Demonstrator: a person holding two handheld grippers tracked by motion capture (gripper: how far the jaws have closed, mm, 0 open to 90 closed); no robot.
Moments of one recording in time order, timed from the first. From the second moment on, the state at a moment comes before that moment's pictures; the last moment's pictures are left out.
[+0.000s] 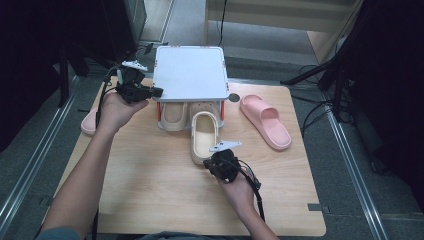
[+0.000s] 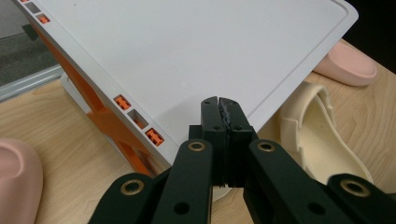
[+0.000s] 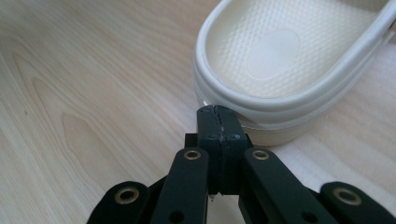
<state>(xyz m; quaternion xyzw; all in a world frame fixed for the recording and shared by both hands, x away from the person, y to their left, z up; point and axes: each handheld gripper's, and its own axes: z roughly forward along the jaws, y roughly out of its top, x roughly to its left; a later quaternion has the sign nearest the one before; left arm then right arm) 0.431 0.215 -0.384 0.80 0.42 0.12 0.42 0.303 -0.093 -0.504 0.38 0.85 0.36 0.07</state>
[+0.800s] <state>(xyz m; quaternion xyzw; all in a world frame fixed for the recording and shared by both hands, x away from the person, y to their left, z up) 0.433 0.217 -0.384 0.80 0.42 0.11 0.42 0.378 -0.072 -0.490 0.39 0.83 0.36 0.14</state>
